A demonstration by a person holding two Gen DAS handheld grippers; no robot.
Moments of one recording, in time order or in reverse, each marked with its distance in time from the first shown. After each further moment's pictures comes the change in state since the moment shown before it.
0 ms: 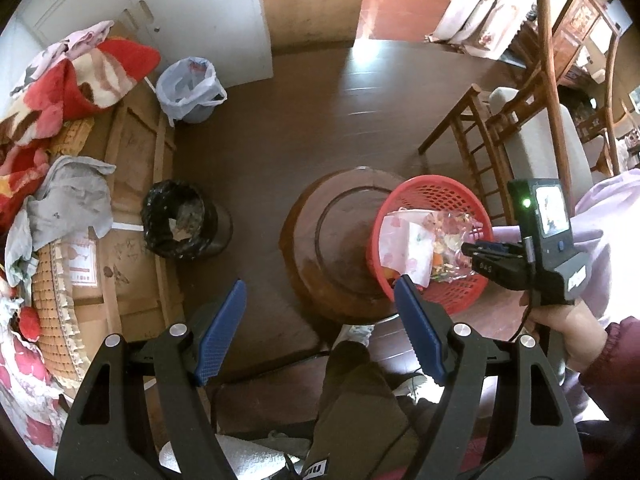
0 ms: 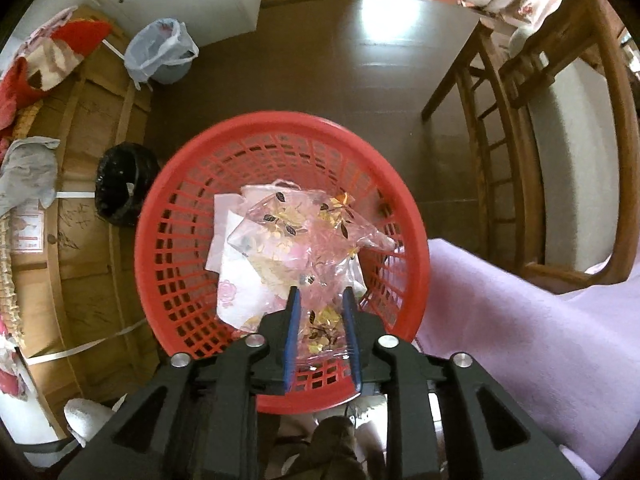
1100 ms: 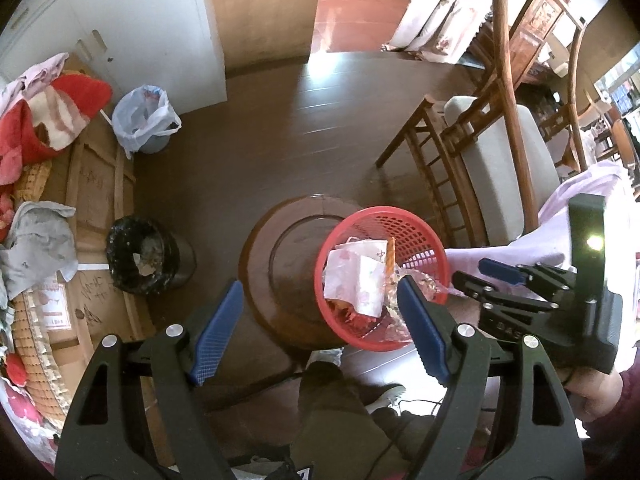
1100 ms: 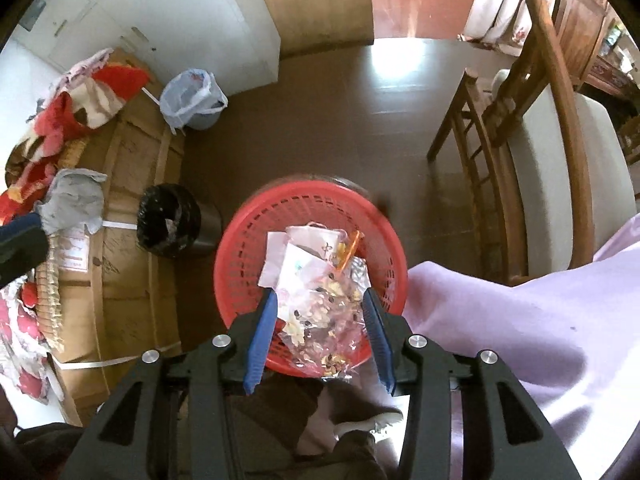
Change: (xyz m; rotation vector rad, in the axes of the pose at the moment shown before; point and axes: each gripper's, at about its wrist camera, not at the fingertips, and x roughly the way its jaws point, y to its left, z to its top) left arm 0.003 -0.038 0.040 0.085 -0.051 -0.124; right arm -0.119 -0.011 -0.027 0.005 -0.210 0.090
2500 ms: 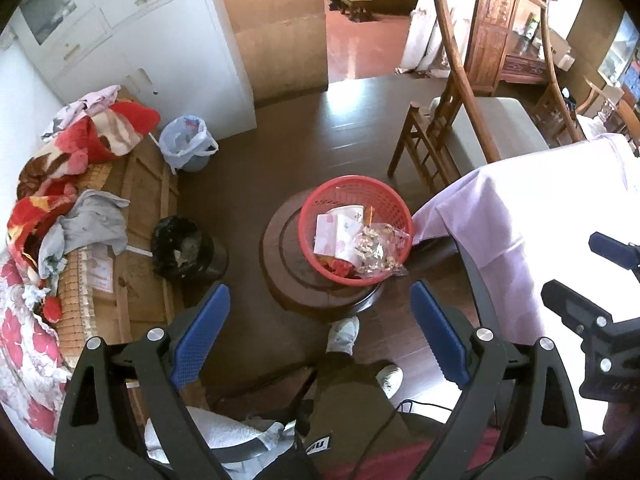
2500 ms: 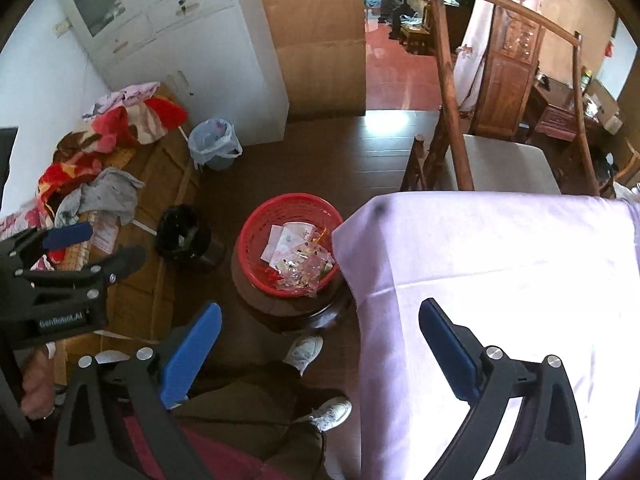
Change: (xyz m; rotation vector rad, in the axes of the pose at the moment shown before) left arm -0.113 -0.116 -0.122 0.033 -0.140 0.182; right arm -0.205 -0.026 -0.144 -0.075 -0.263 -0.051
